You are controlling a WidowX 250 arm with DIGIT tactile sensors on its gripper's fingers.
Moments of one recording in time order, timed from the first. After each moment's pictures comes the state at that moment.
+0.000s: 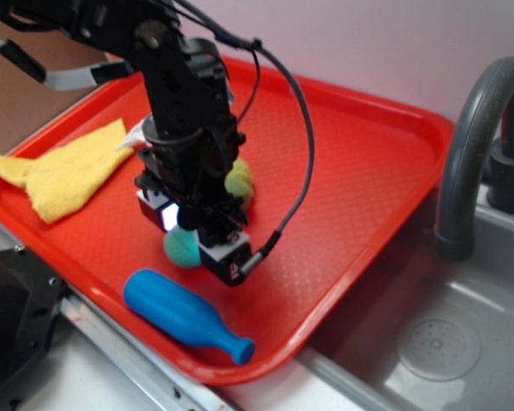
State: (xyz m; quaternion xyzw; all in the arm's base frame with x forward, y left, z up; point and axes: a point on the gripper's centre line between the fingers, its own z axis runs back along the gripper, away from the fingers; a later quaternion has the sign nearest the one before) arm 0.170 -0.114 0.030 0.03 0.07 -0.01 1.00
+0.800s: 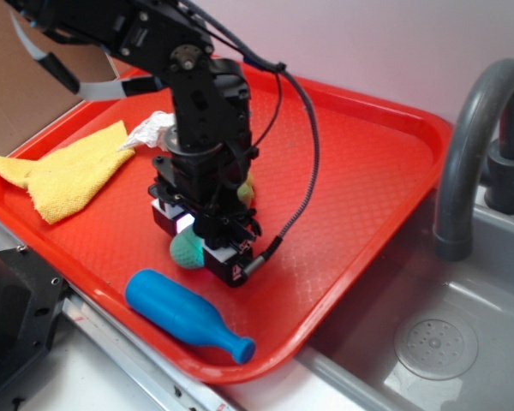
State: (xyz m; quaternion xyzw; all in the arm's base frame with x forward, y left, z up) arm 0.172 -0.114 0.019 0.04 0.08 -0.01 1.00
